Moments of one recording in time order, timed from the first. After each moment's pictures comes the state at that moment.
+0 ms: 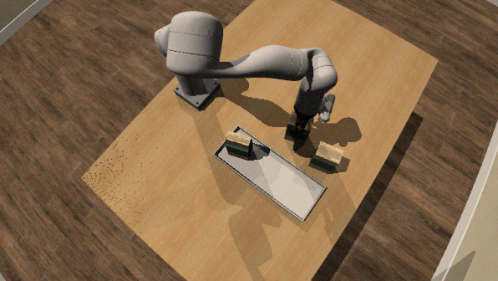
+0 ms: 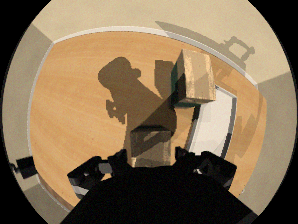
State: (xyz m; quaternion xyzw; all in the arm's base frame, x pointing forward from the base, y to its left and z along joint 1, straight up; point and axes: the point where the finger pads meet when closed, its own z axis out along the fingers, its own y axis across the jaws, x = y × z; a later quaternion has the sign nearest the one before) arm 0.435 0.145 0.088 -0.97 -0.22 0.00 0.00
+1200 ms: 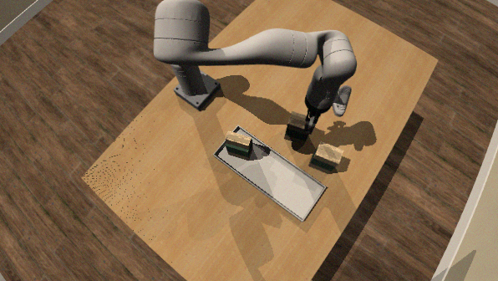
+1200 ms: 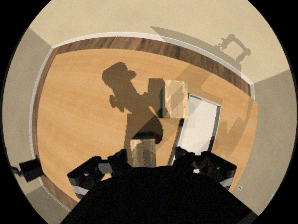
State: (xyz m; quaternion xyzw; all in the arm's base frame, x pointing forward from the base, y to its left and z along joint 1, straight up) arm 0.464 0.142 0.171 -0.98 -0.21 -0.01 0.00
